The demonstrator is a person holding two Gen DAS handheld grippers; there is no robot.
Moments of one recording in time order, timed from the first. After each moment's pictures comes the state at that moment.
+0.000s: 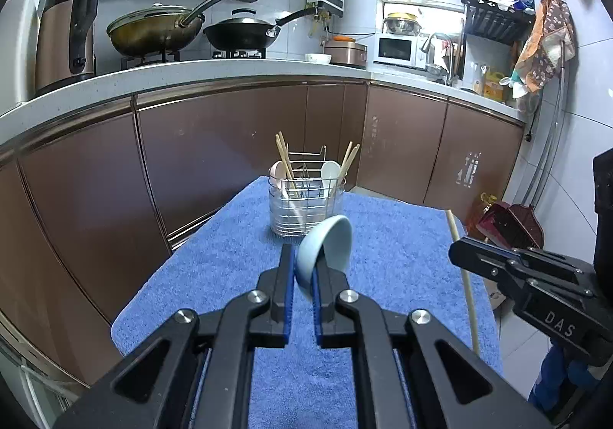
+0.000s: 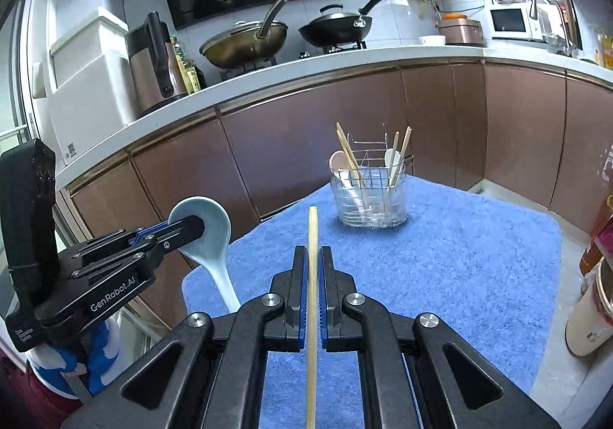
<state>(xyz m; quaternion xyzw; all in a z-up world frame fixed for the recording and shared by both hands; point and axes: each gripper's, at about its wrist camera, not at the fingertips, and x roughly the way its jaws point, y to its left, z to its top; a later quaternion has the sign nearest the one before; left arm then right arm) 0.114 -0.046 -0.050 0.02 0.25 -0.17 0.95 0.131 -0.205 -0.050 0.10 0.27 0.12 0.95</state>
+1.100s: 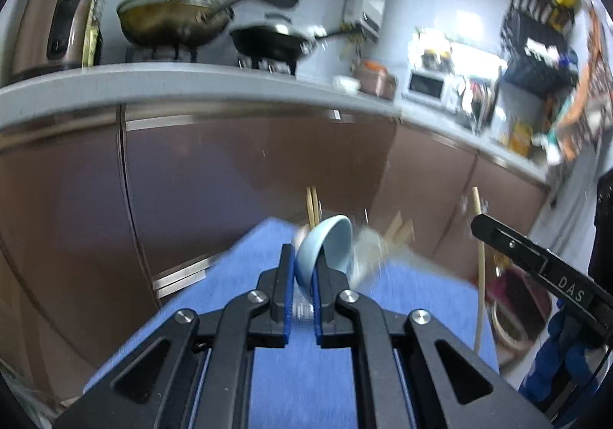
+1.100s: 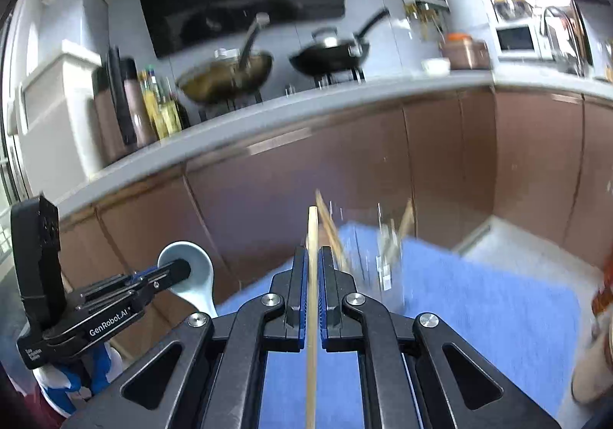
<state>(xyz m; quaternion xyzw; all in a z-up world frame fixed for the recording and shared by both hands) 0.265 -0.039 -0.028 -0.07 0.22 -0.14 0.96 0.286 -0.236 -0.010 0.10 0.19 0.13 0.97</state>
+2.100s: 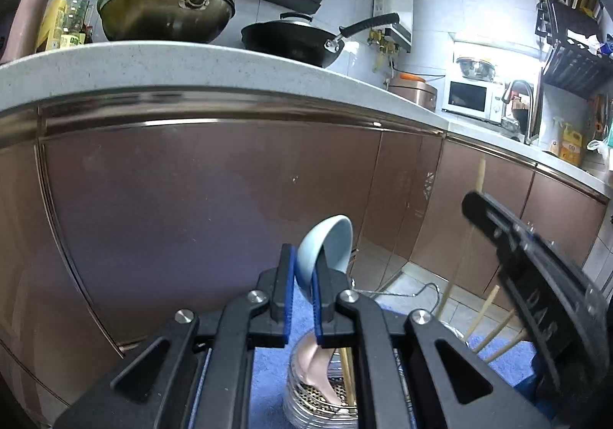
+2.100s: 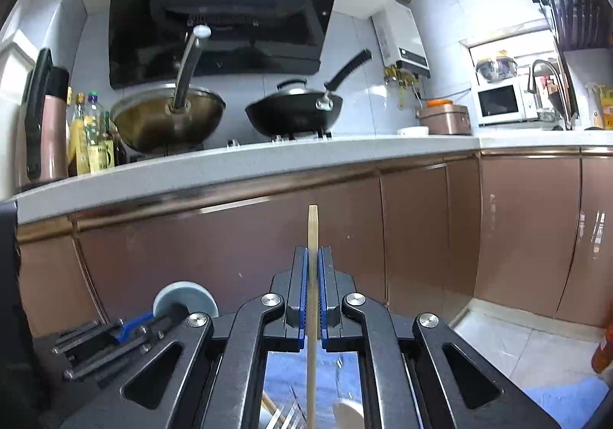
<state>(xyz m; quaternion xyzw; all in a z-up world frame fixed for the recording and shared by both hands) 0.425 -0.107 -0.095 -0.05 0.18 -0.07 0.98 0.441 -0.245 -0.070 0.07 0.09 0.04 0.99</state>
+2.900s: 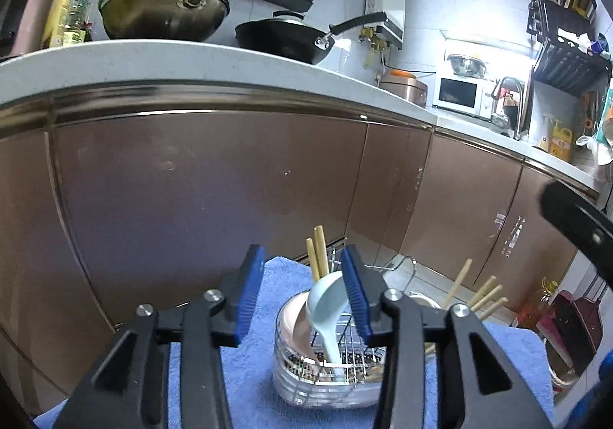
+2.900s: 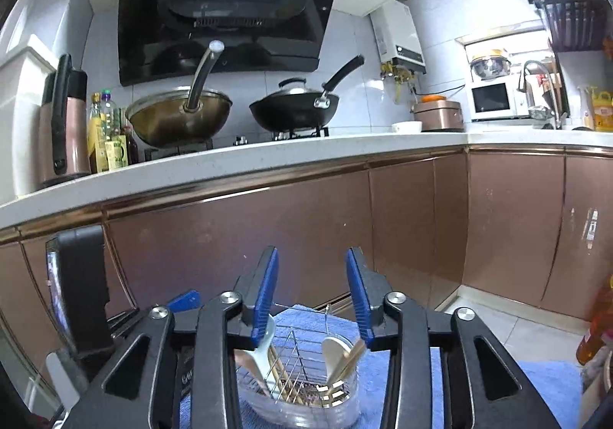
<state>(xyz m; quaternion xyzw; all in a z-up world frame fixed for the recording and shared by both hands) 0.388 -0.108 -0.091 -0.05 0.19 -0.08 0.98 0.350 -0.253 -0.042 0.06 0.10 0.04 0.99</state>
